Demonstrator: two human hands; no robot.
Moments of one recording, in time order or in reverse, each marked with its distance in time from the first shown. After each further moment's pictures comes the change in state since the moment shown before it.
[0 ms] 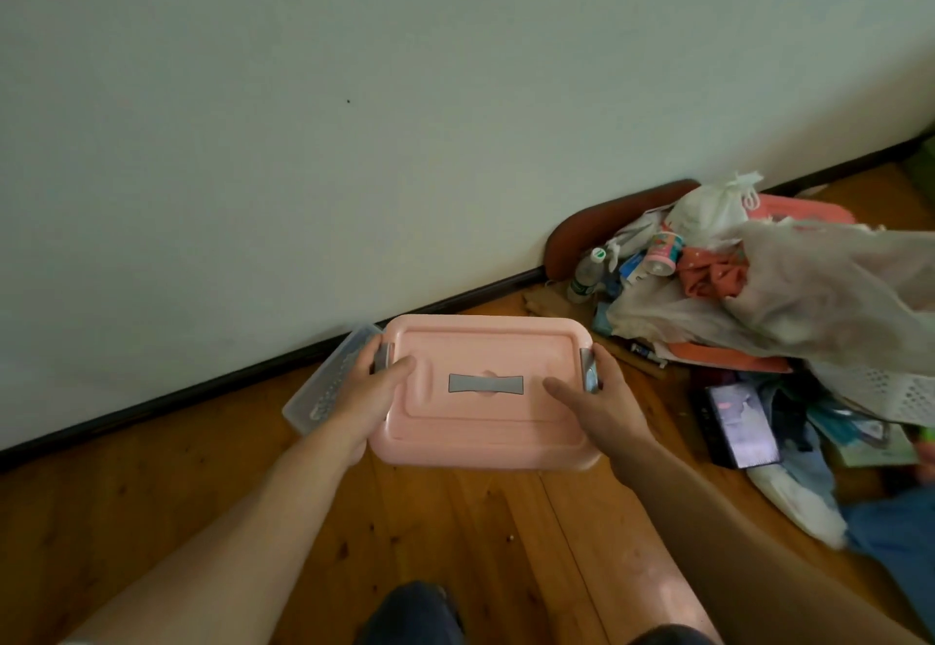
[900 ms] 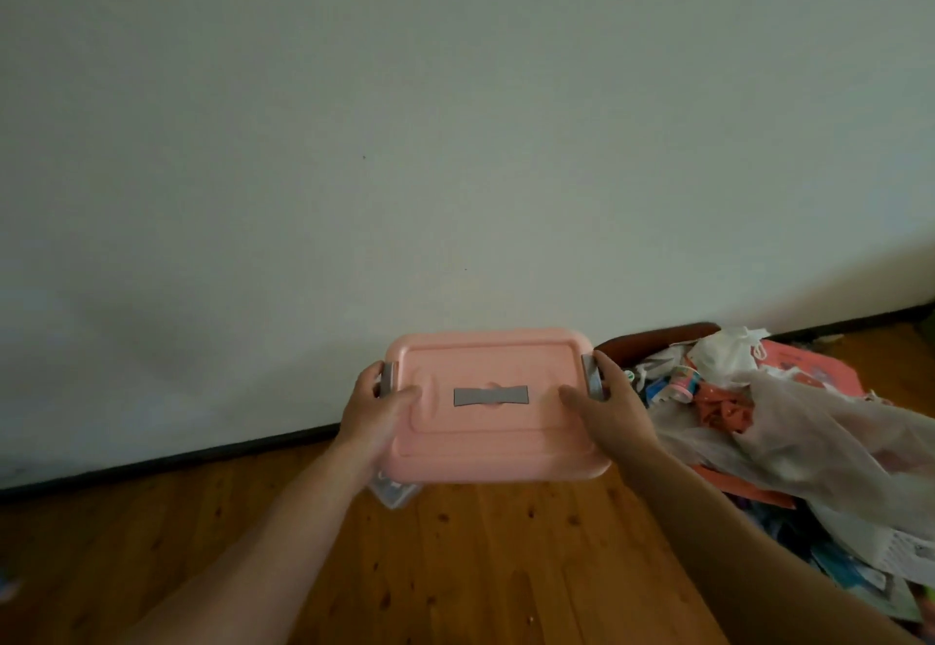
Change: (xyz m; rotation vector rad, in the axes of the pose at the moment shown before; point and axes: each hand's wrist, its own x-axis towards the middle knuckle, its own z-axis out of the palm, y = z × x) left_hand -0.169 0.175 -0.138 -0.102 0.208 0.111; right_hand -0.149 -0.242 -0.053 -0.125 -0.047 -0.259
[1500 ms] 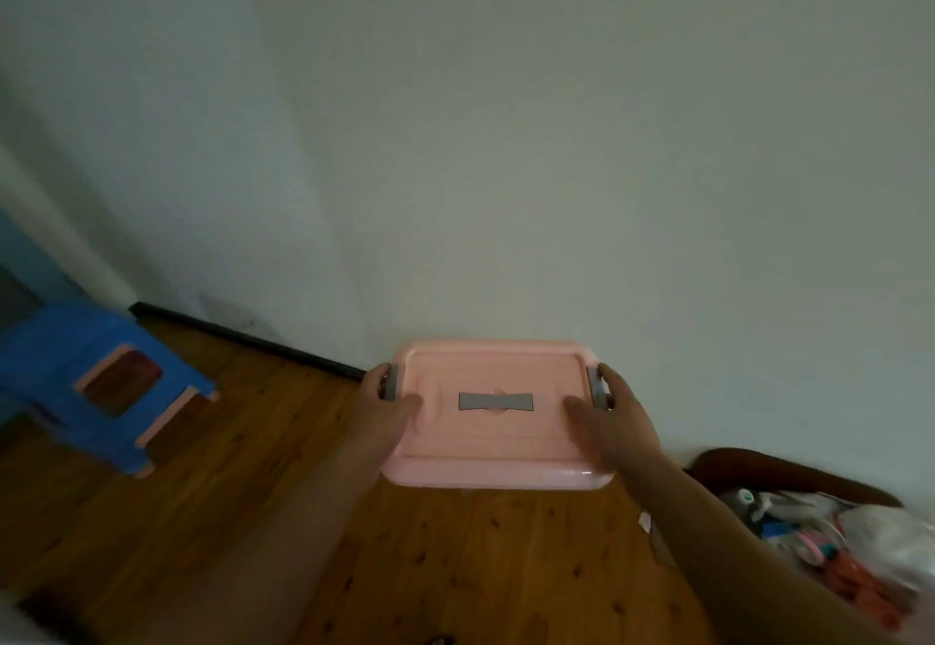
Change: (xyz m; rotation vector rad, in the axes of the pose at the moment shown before) left_hand -0.152 -0.038 -0.053 -0.260 0.480 -0.040; right_hand -0.052 -0.045 0.017 -0.186 -0.373 -0.354
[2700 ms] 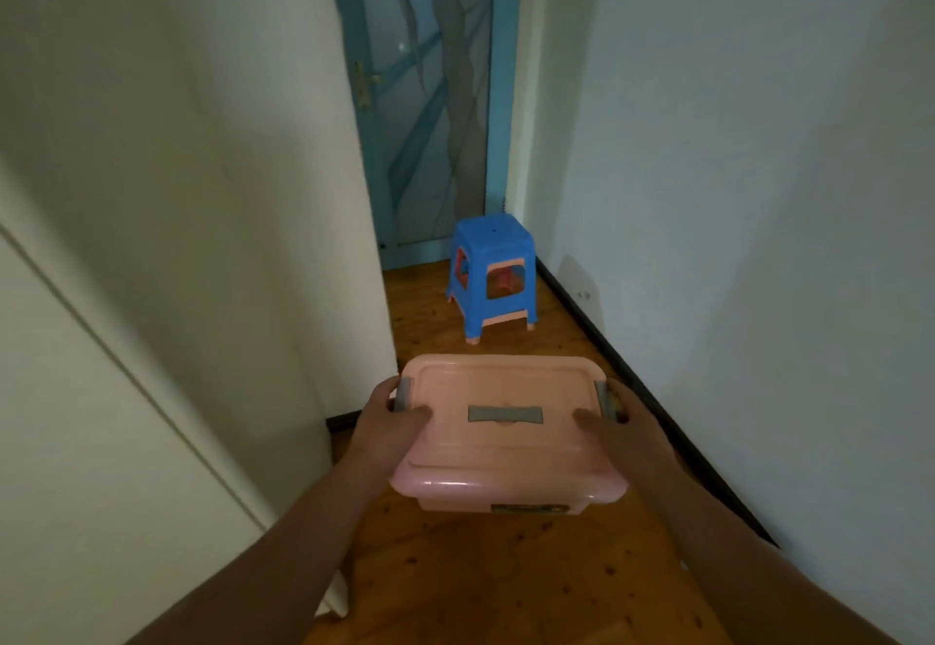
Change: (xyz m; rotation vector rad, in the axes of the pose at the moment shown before) left_hand -0.306 -0.185 -0.322 -0.335 0.757 -0.160; right_hand -0.282 -0.112 0.238 -0.216 -0.740 -0.481
